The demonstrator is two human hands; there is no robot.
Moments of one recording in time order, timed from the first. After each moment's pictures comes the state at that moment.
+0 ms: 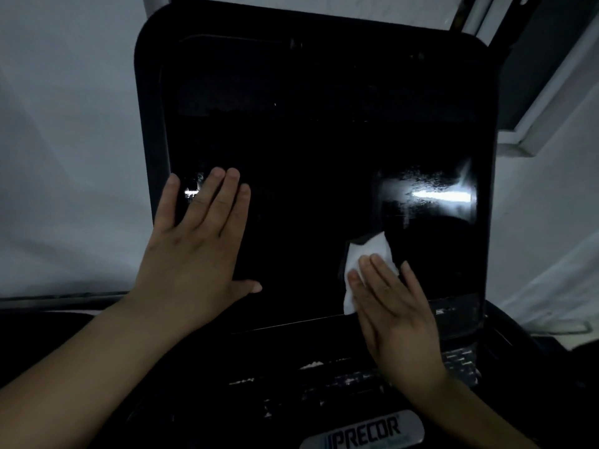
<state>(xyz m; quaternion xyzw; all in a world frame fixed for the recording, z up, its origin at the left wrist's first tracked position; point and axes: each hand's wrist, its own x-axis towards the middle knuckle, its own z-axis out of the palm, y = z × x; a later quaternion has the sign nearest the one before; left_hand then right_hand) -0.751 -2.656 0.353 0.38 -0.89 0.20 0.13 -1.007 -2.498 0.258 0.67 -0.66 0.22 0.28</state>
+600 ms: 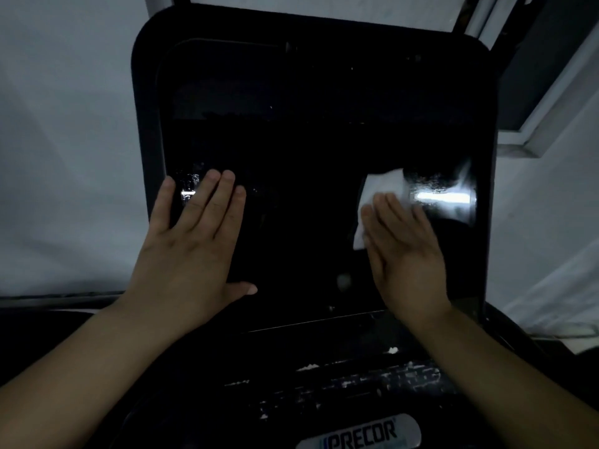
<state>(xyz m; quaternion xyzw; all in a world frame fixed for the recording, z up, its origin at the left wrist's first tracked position) -0.753 -2.654 0.353 0.39 -0.89 0.21 0.12 -1.049 -2.550 0.308 0.64 -0.65 0.25 0.33</state>
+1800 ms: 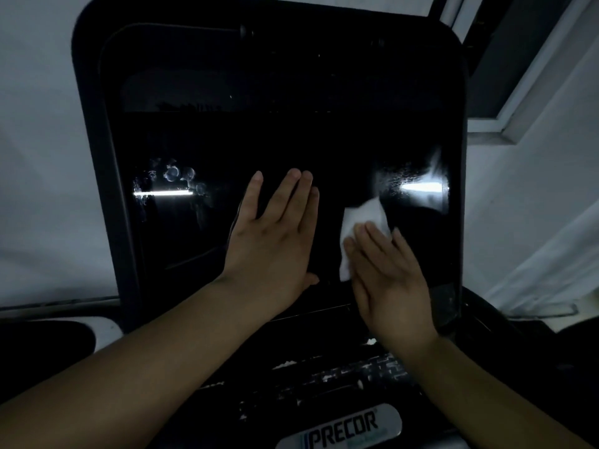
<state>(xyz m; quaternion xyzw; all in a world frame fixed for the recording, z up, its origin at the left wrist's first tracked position) -0.867 -2.621 0.353 0.32 -0.92 0.19 0.12 -1.050 -2.508 0.273 0.65 -0.66 0.25 0.29</state>
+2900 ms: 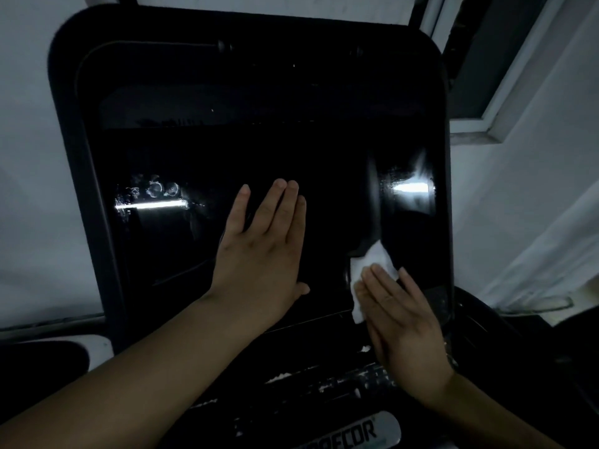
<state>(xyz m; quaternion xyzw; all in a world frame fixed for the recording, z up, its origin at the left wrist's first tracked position) -0.869 -2.619 0.354 0.32 -0.93 0.17 0.11 -1.067 -2.463 0.237 0.68 -0.65 0.19 0.29</state>
